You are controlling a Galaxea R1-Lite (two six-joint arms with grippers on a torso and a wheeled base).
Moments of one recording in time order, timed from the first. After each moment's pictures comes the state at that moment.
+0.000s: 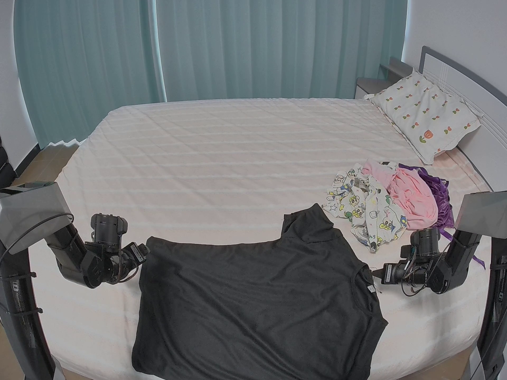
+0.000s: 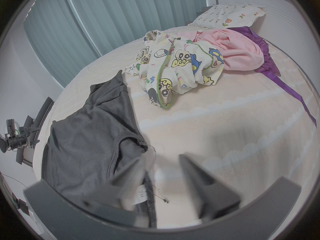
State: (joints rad) left arm -0.06 2.22 -0.73 -0.72 0.19 -0.67; right arm 0.04 2.34 -0.62 -0.93 0.12 0.19
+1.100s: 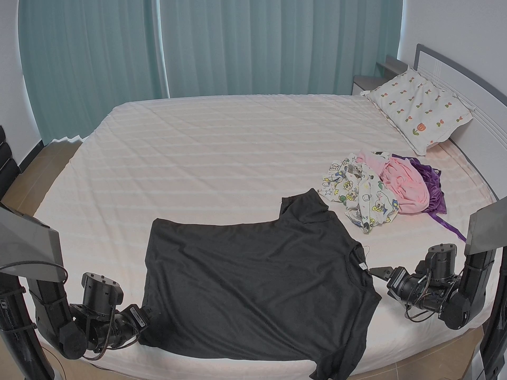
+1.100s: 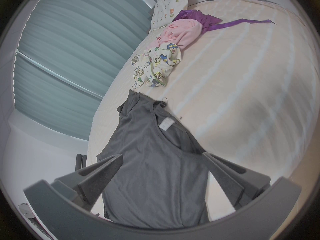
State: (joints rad) left arm -0.25 2.07 -0.07 -1.10 0.09 -0.91; right arm 0.16 2.20 -0.18 -1.40 0.13 0.87
